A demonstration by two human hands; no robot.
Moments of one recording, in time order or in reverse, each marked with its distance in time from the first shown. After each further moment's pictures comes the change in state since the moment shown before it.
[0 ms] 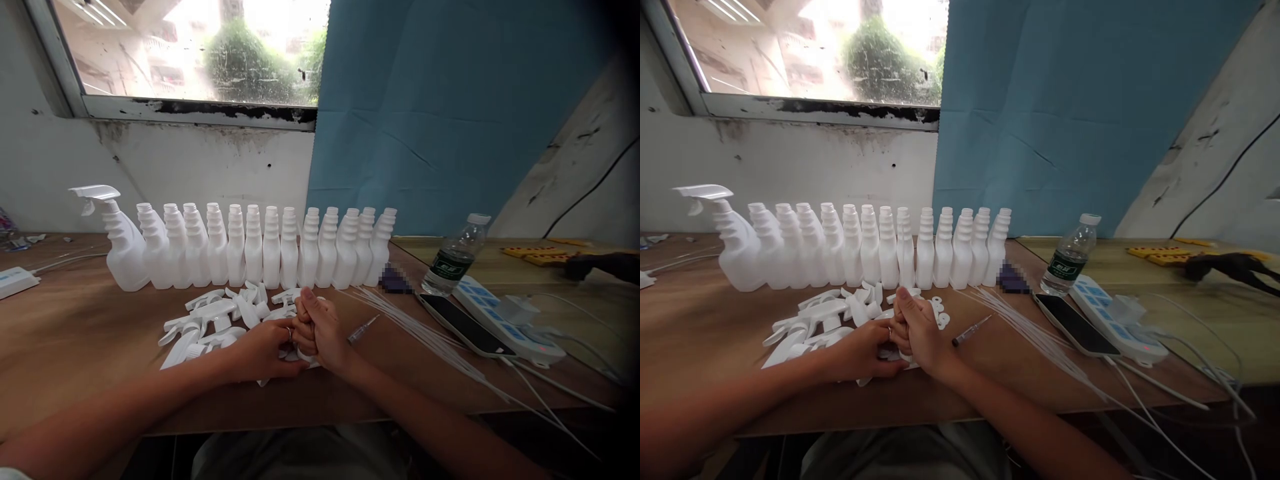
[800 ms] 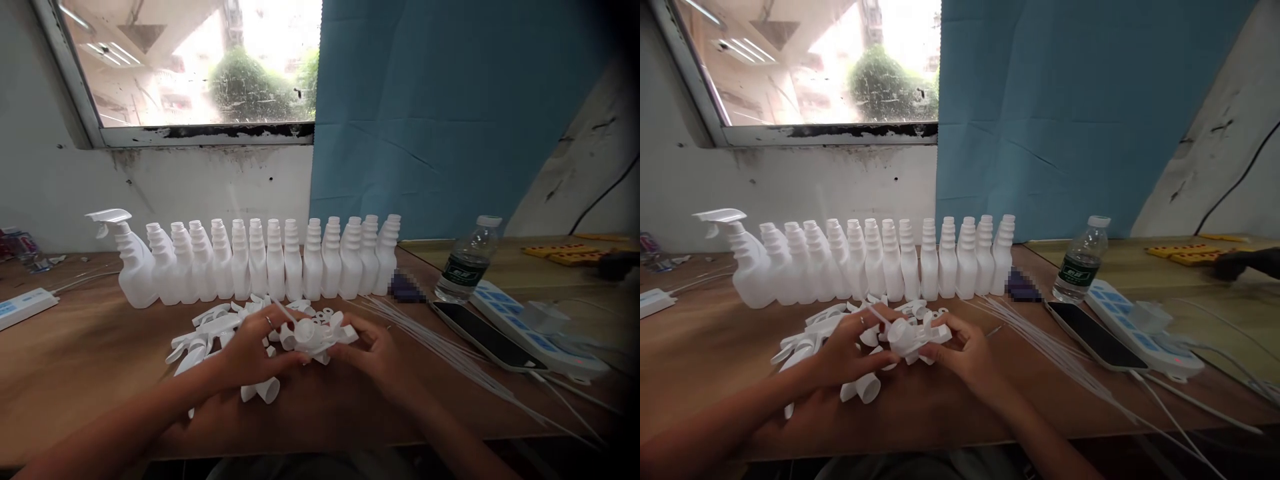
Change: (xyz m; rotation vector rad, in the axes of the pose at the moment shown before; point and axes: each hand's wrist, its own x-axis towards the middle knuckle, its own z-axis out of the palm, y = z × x) left_hand -0.004 0.018 -0.035 0.151 0.330 0.234; right_hand -0.043 -0.028 -0.045 -0.600 0.147 -0.147
